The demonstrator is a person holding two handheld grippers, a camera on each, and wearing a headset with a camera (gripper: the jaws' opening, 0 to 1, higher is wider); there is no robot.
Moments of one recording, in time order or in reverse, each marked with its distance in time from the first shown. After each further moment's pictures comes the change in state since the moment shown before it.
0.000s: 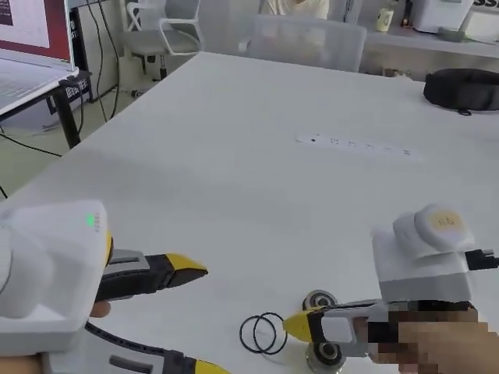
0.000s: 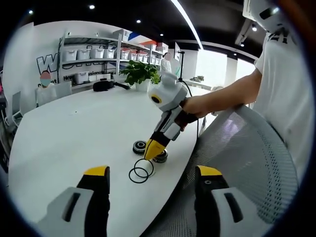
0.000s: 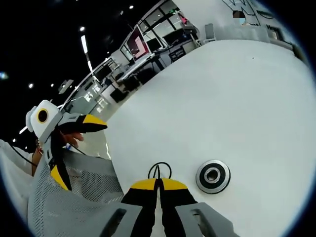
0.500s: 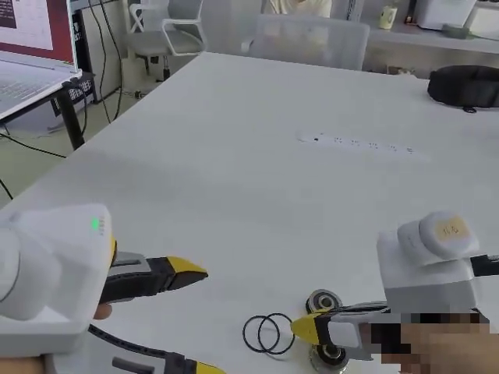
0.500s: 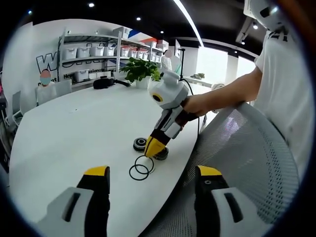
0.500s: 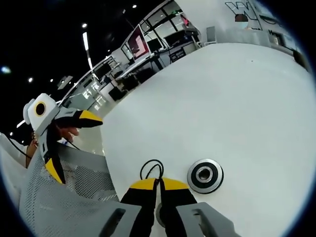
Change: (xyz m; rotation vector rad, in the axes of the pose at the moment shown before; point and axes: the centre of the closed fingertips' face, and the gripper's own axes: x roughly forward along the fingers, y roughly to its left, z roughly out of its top) left arm 0.000 0.000 -0.004 0.004 0.026 0.006; right arm 0.001 -0.009 -0.003 -0.064 0.003 -0.038
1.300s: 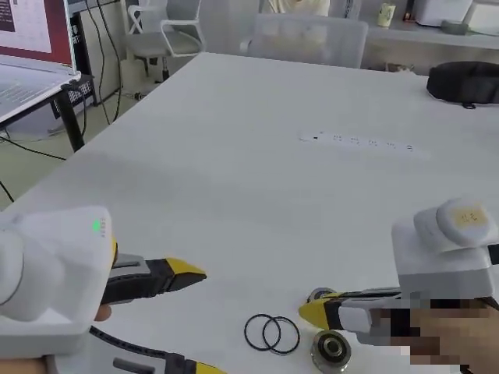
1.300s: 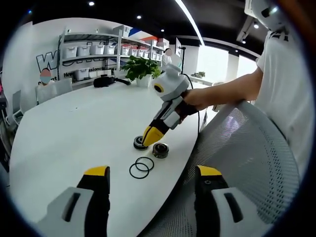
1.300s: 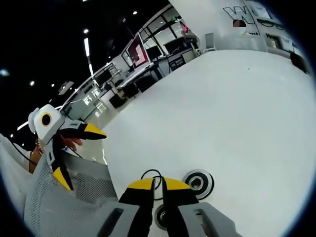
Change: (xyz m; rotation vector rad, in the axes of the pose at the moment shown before) left arm 0.000 0.000 -0.003 -0.003 0.014 0.003; right arm -0.017 -0.002 0.021 0.012 -0.082 0.014
